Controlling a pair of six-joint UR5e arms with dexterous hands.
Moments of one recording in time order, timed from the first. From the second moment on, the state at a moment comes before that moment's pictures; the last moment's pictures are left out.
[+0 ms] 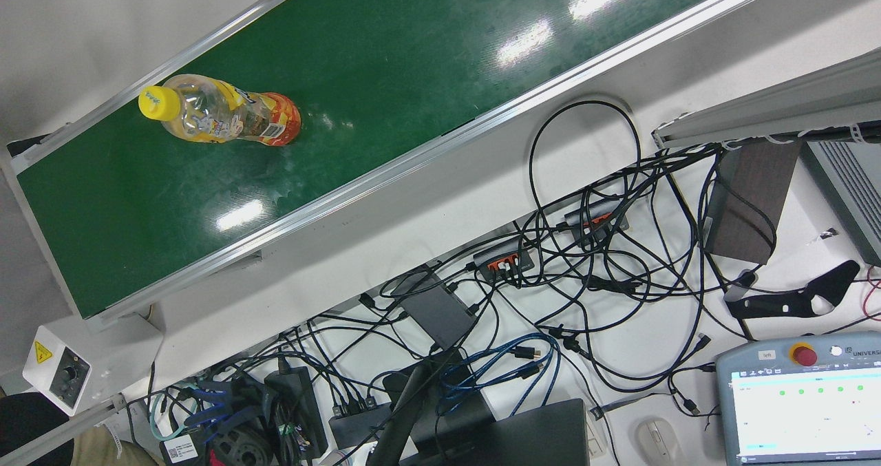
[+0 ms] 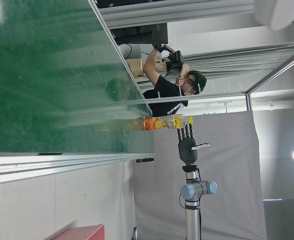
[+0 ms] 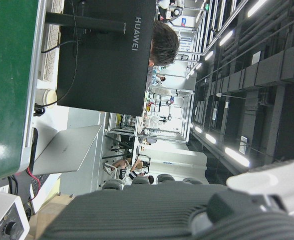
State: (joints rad) left arm -1.22 -1.80 -1.57 -0.08 1.49 0.18; right arm 1.59 -1.57 1.64 -3.27 -1.58 -0.10
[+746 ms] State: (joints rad) left arm -1.22 -1.80 -1.57 -0.08 1.49 0.18; right arm 1.59 -1.57 1.64 -3.27 -1.58 -0.10
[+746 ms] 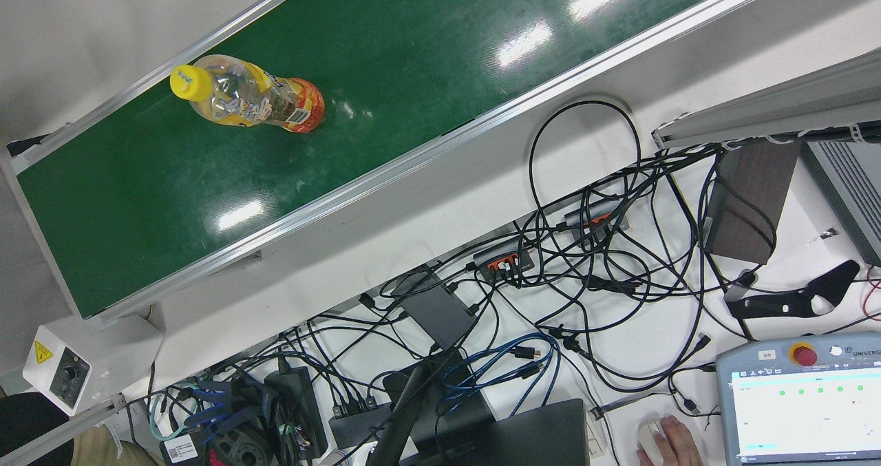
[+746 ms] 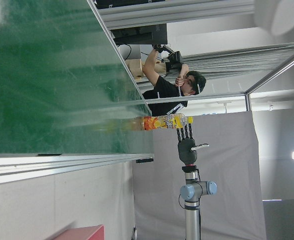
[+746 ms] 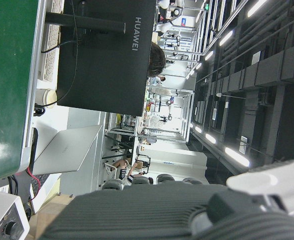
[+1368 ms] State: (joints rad) left arm -1.22 -1.80 -1.57 -0.08 1.49 0.18; right arm 1.59 -1.57 1.64 -3.27 -1.58 -0.10
